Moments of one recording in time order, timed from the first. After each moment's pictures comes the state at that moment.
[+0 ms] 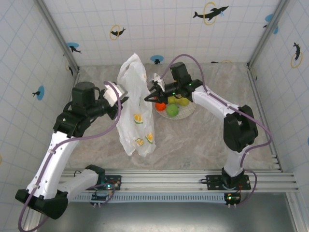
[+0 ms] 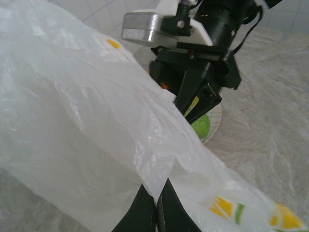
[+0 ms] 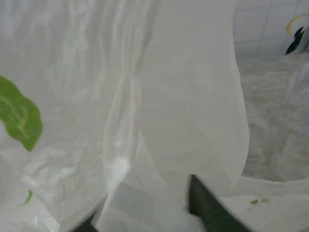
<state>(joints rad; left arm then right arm) -0.37 0.98 1.20 -0.72 0.40 0.46 0.60 1.85 1.52 -0.31 -0.97 -0.41</state>
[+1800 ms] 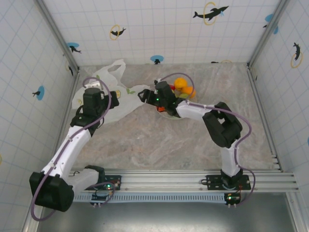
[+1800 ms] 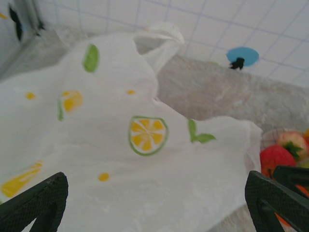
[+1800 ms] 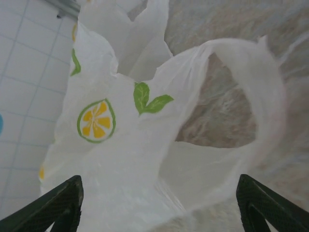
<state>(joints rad) -0.24 1.08 0.86 -0.31 -0.14 -0.34 0.74 2.00 1.32 0.20 -0.16 0.82</state>
